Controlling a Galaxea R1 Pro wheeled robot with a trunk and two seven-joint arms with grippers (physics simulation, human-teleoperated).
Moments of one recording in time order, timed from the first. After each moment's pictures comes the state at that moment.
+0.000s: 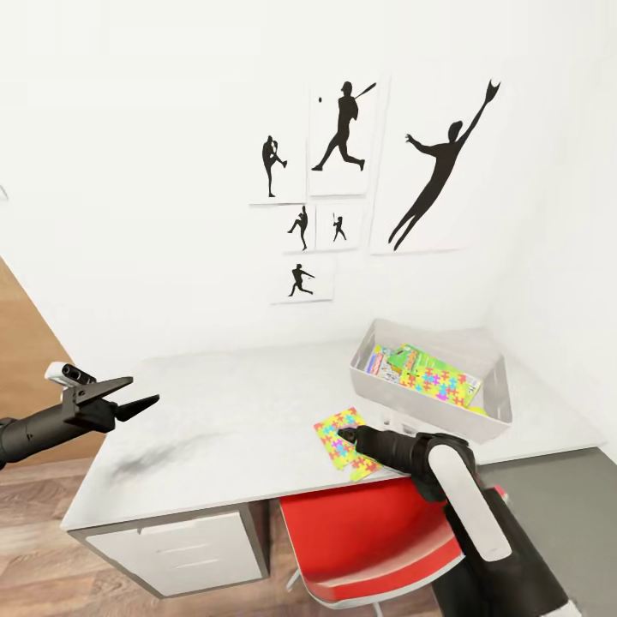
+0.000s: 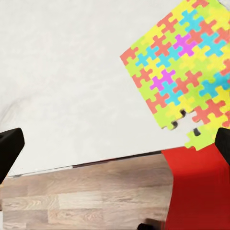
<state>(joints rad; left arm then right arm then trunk) -0.48 0.67 -0.03 -1.23 1.25 1.04 -1.05 -0.43 -0.06 0.24 -1.56 -1.08 0.90 -0.55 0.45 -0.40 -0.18</state>
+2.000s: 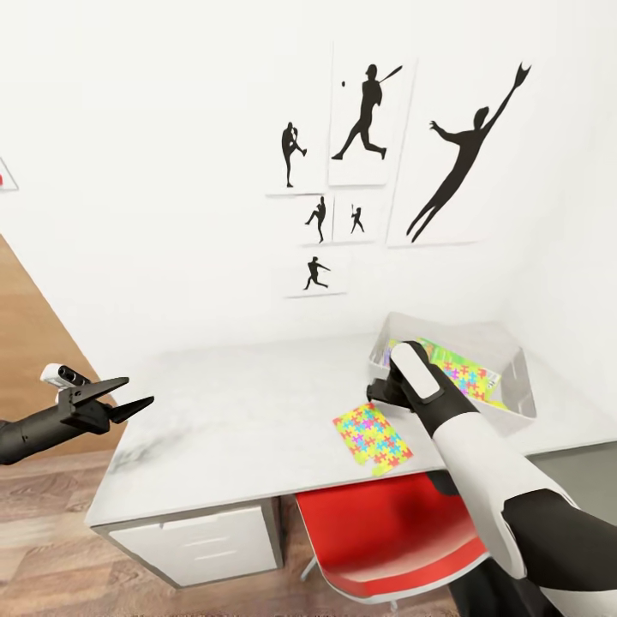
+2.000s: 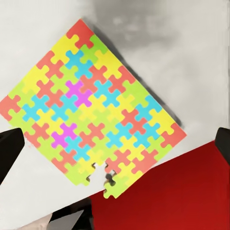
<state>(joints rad) -0.48 0.68 -0.02 -1.18 1.25 1.04 -1.05 -1.05 0.03 0.24 -0.73 -1.08 0.98 -0.99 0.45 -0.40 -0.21</state>
